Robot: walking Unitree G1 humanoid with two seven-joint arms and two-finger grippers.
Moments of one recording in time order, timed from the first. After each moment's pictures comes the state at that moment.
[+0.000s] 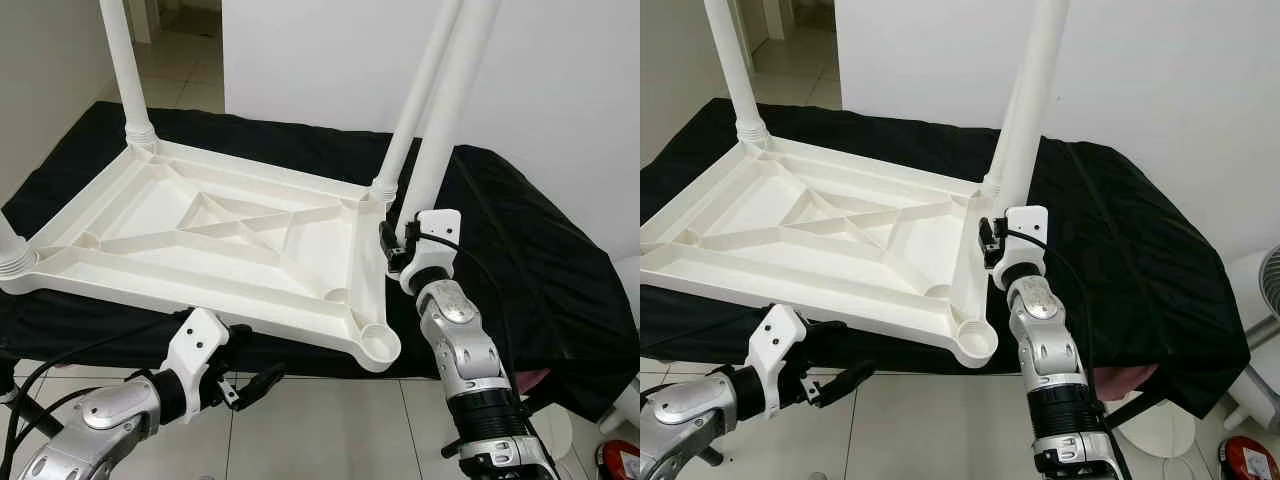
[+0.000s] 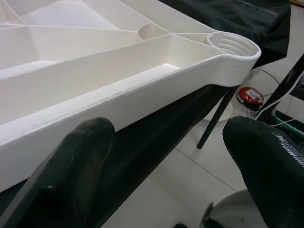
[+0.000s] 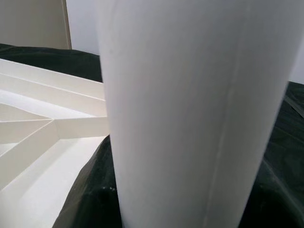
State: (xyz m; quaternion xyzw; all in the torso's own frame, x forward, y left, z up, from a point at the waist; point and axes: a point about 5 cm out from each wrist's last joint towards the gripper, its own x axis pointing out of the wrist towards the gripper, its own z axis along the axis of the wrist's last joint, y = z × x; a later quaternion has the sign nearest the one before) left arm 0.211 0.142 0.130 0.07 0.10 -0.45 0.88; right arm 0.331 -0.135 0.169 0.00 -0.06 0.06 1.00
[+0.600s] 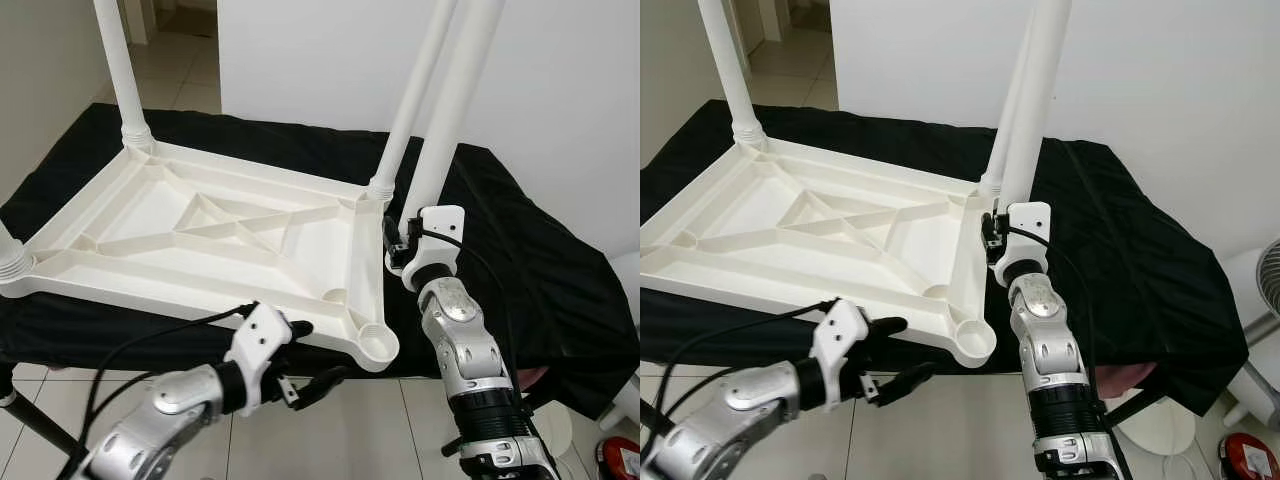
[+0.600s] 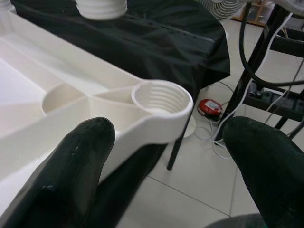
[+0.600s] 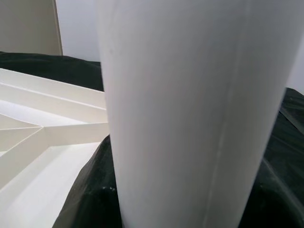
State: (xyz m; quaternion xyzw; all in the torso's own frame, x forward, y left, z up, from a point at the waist) left arm 0.222 0.083 0.135 0.06 0.05 -0.53 0.85; right arm 0.330 -0.137 0.174 -0.01 -0.07 0.04 1.00
